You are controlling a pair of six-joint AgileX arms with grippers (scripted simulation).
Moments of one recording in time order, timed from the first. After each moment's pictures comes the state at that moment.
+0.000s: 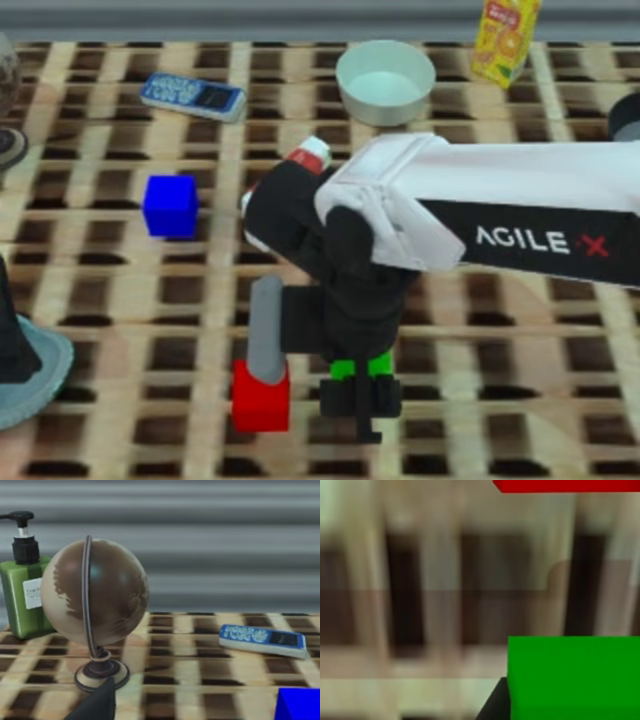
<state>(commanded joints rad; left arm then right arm) 0.00 0.00 0.00 0.00 0.00 0.00 0.88 2.06 1.47 -0.95 -0.01 -0.68</state>
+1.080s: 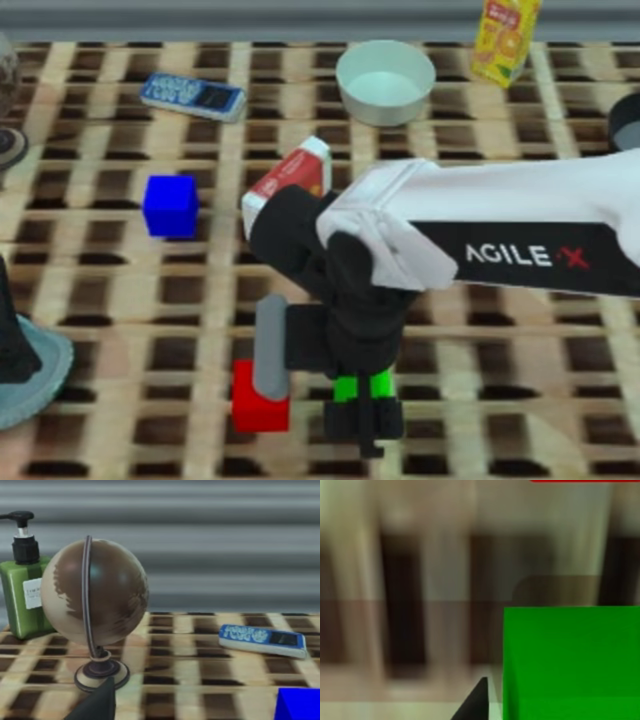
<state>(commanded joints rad) 0.00 0.00 0.00 0.00 0.00 0.00 0.88 2.09 1.42 -0.89 -0.01 -0.68</state>
